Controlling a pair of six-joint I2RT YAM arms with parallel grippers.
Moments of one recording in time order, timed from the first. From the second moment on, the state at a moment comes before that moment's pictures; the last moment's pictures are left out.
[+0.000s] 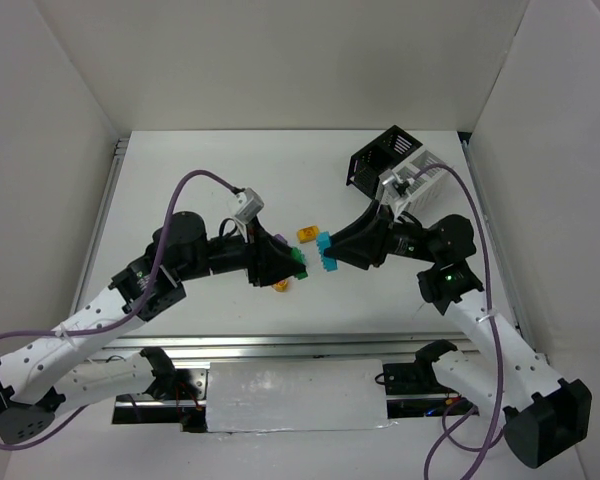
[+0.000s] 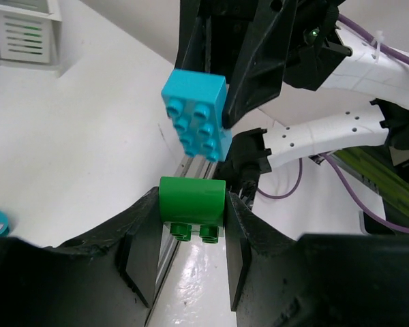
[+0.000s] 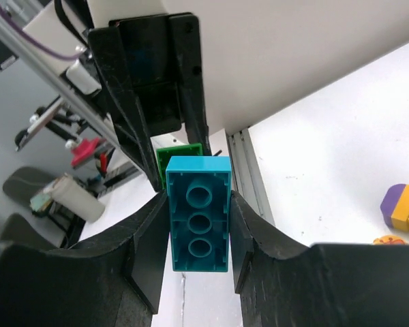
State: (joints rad) left arm -0.84 0.95 1.01 -0.15 0.41 -0.44; right arm 0.41 0.86 0.70 0.48 -0.99 0.81
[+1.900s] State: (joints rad) left arm -0.80 0.70 0.93 -0.79 -0.23 -0.42; right arm 0.01 1.89 1.51 -0.01 0.61 0.33
